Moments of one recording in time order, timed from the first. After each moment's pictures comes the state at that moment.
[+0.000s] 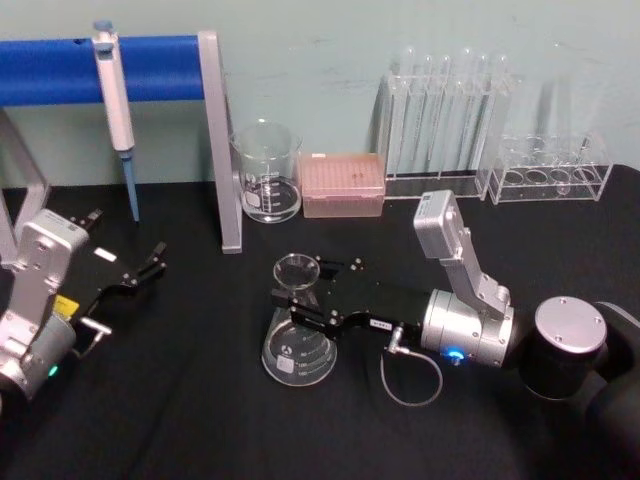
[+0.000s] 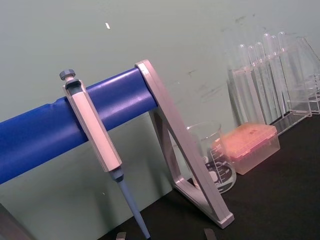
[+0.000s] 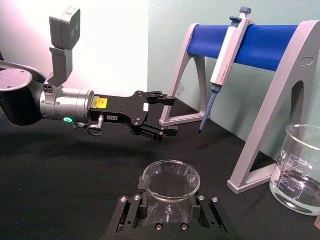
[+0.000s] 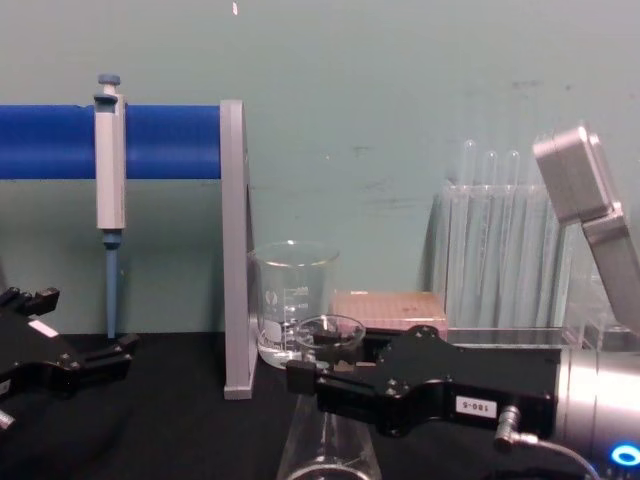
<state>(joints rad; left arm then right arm) -0.20 0.60 0.45 -1.41 -0.25 -0.12 0.03 0.46 0.34 -0.62 -1.17 0.45 -0.17 0.77</state>
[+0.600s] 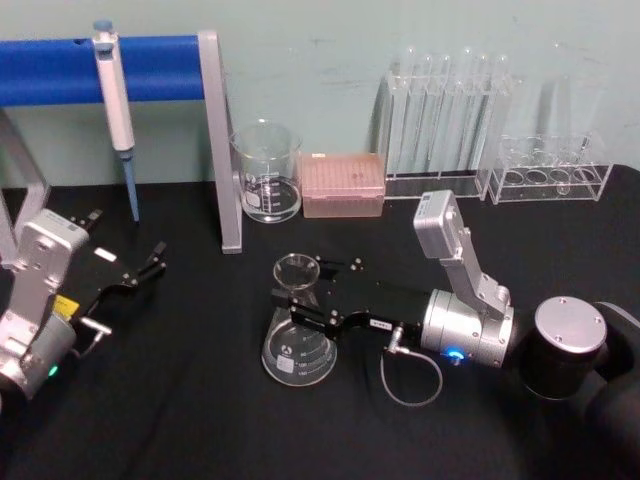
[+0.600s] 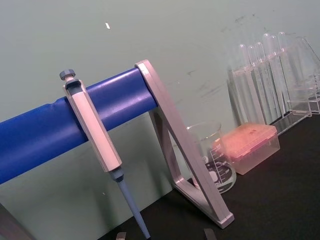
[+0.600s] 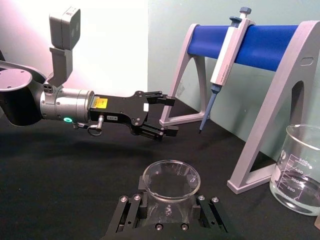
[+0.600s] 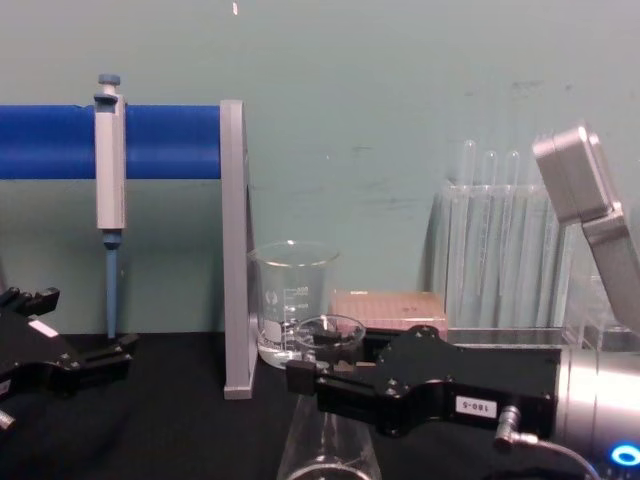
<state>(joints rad) -0.20 0.60 0.45 -1.41 -0.25 -0.12 0.03 0.46 0.34 -0.62 -1.17 0.45 -0.17 0.77</state>
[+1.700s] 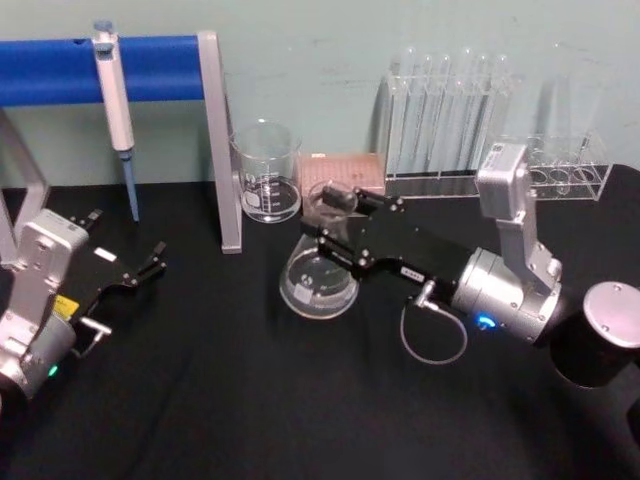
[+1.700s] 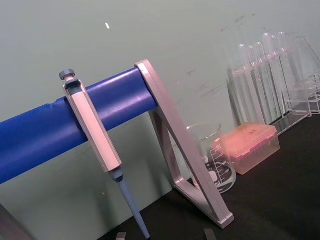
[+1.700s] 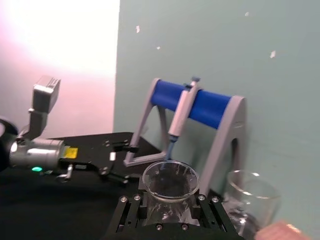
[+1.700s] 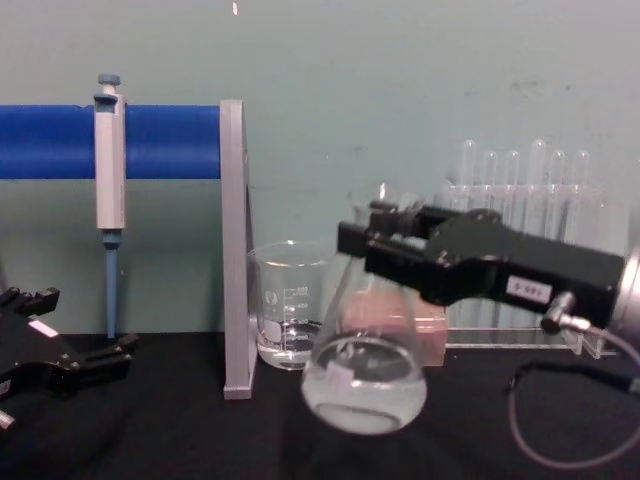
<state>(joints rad) -0.20 0.60 0.45 -1.41 -0.25 -0.12 0.03 0.37 0.40 -0.51 -1.40 0.46 -0.18 0.62</state>
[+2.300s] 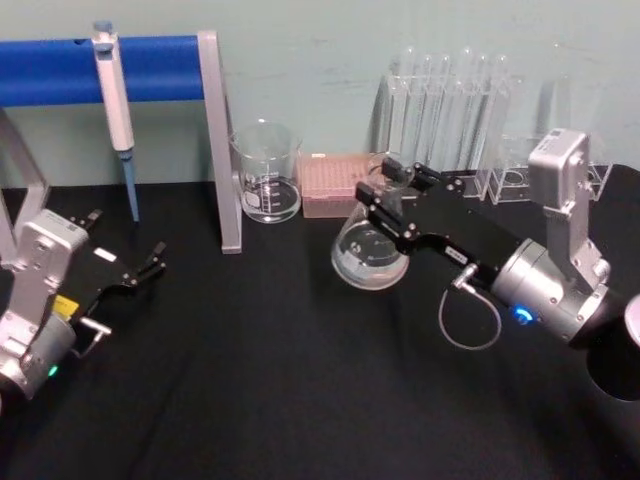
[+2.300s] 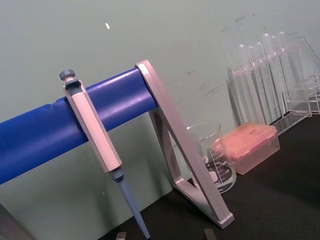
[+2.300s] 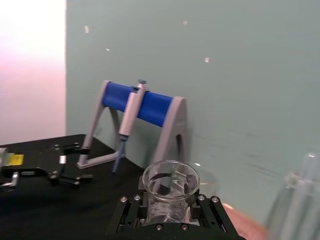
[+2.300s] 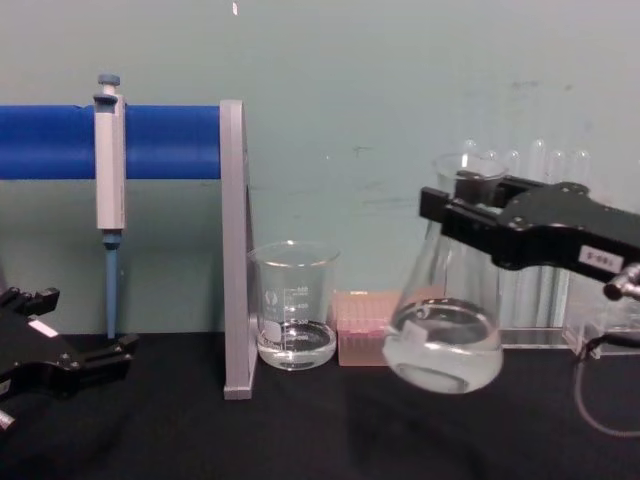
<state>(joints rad) -0.20 0.60 0.45 -1.41 -0.25 -0.12 0.03 0.27 0.42 -0.40 -1.52 0.41 -0.14 0.46</state>
